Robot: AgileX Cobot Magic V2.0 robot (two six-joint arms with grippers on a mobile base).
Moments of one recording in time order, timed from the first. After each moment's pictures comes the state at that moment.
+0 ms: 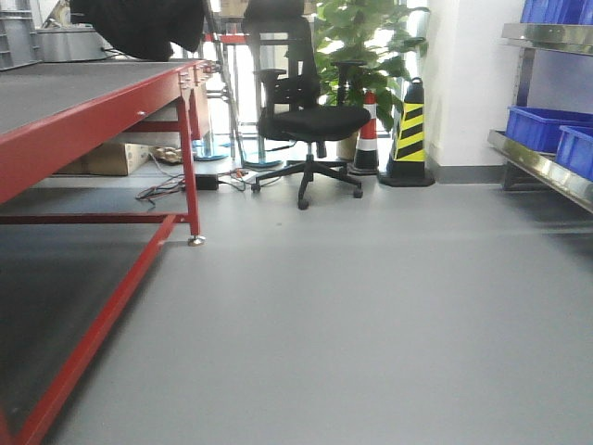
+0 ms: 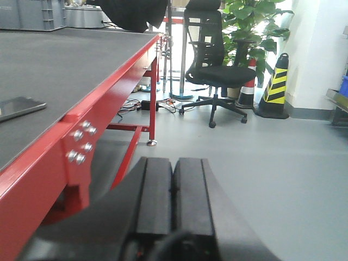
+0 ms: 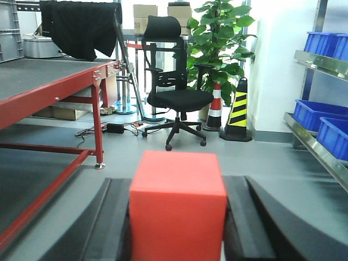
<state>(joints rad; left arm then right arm) -0.04 -0.02 0.03 -0.05 0.03 0.01 0.07 0.19 -0.31 0.02 0.13 0.01</state>
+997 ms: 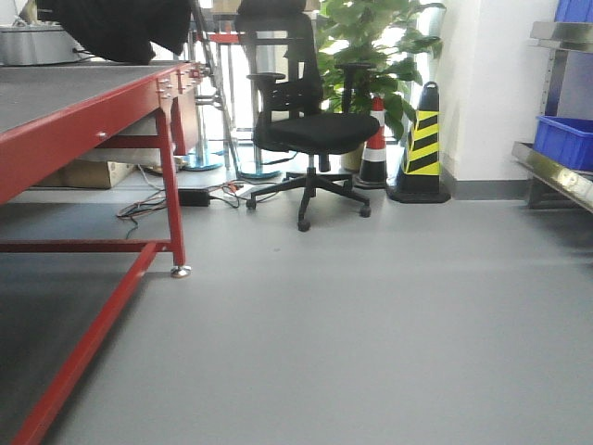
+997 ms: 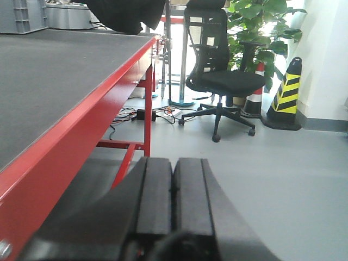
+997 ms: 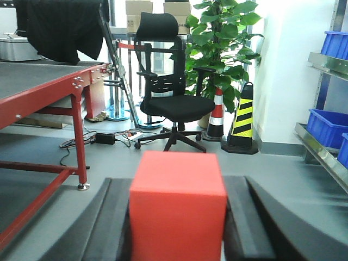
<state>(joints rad) -0.04 -0.02 0.03 -0.05 0.03 0.01 0.07 0.19 -0.31 0.02 0.13 0.01</state>
